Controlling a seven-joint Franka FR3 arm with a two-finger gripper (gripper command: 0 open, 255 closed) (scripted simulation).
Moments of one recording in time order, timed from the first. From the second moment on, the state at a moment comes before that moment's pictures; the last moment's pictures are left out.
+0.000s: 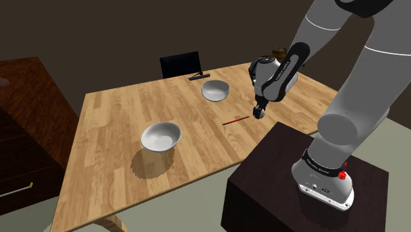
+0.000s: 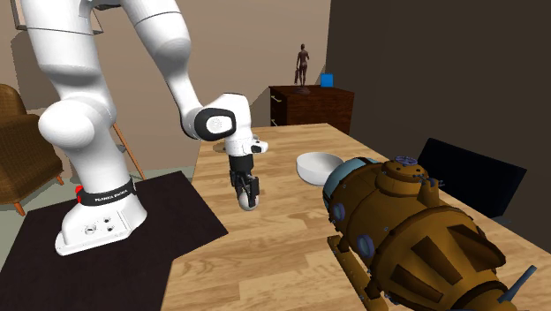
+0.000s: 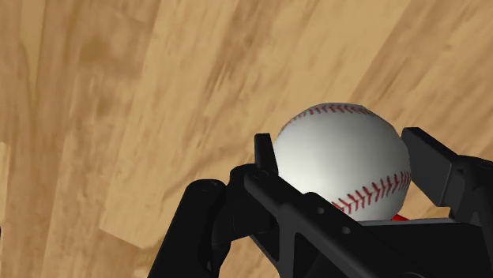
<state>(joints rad) -0.26 0.07 -0.25 -2.75 -0.52 2.83 -0.04</state>
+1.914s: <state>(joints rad) -0.22 -0.37 -0.22 -2.70 -0.36 2.35 -0.21</state>
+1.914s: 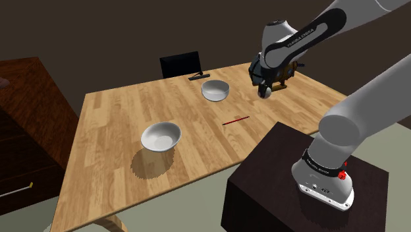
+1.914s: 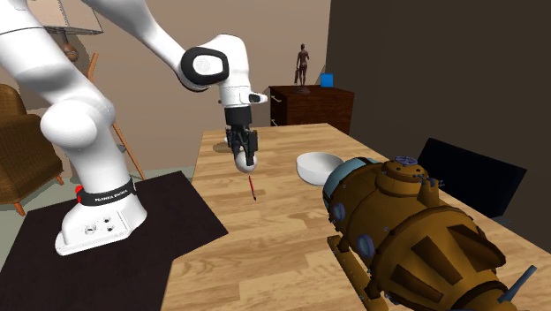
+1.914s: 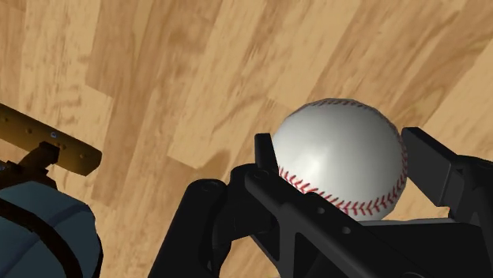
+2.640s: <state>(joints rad) -0.15 -0.06 -0.18 -2.35 -0.25 2.30 -0.19</state>
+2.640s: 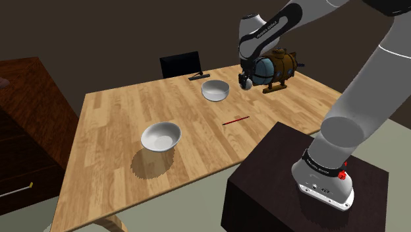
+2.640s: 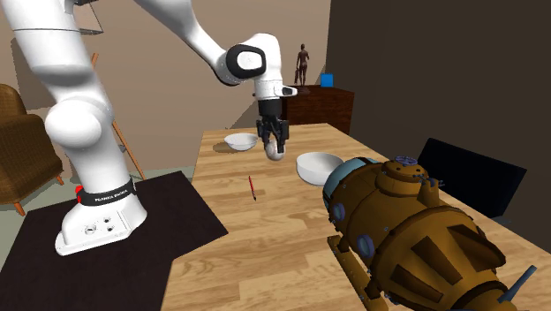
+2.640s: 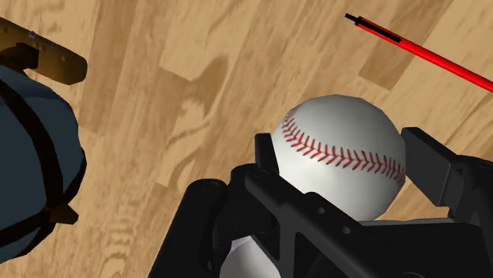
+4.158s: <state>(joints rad) -0.13 0.60 -0.13 -1.50 -0.12 2.10 -0.20</state>
